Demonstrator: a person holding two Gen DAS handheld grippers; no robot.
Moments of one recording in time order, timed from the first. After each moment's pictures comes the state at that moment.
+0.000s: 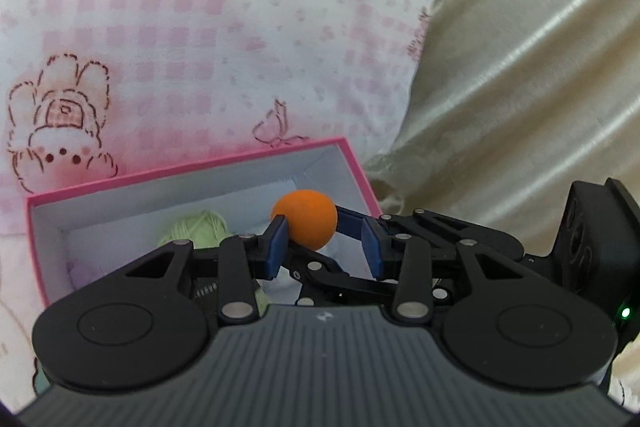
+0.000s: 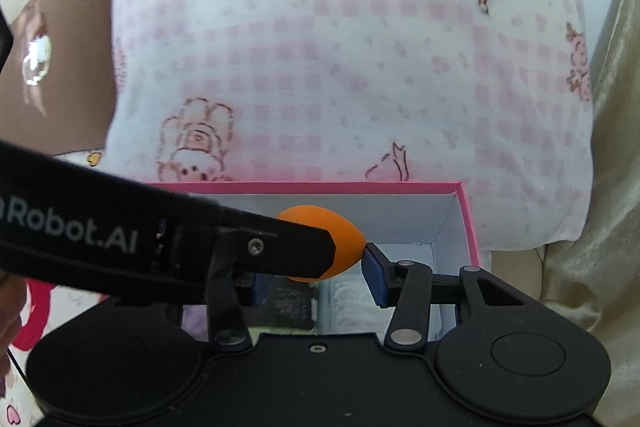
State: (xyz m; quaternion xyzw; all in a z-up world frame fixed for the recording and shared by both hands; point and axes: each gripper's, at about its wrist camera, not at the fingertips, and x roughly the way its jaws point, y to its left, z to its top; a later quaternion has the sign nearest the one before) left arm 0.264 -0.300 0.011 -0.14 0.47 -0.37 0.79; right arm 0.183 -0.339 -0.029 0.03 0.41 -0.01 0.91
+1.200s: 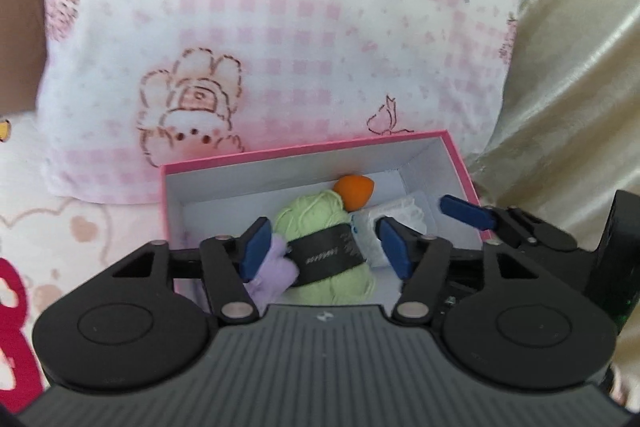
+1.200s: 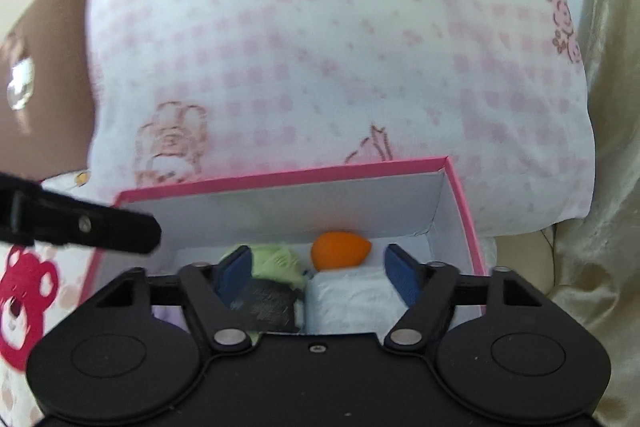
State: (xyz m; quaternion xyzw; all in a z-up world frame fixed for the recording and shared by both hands) left arm 0.231 -0.256 0.026 -0.07 0.47 -0.24 0.84; right arm 0.156 -0.351 -0.042 0.05 0.38 -0.02 0.92
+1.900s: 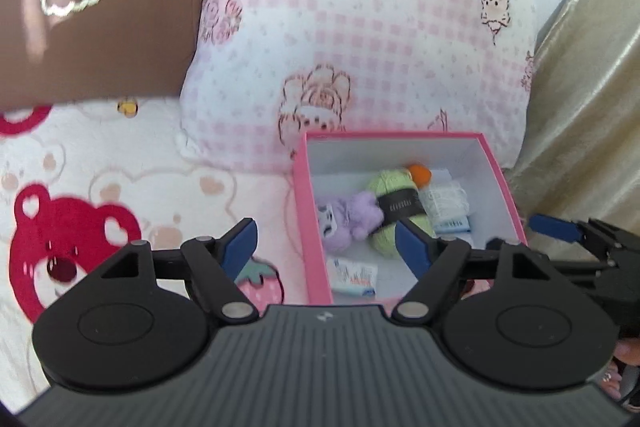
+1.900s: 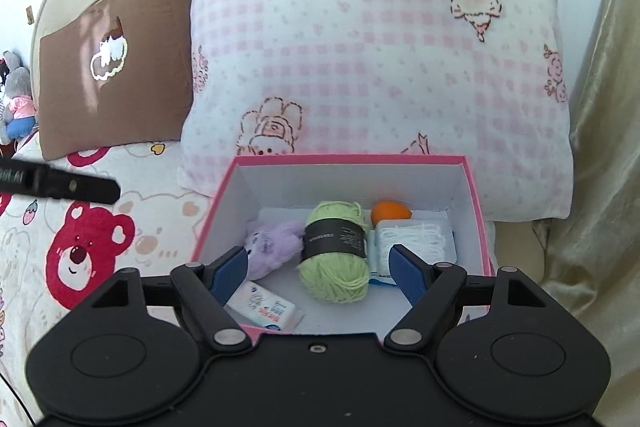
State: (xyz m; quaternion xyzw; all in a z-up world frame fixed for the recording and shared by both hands) left arm 0.118 -0.140 0.061 -0.09 0.43 -0.16 0.88; right arm 0.059 -0.283 0.023 0.02 0.37 0.02 0.93
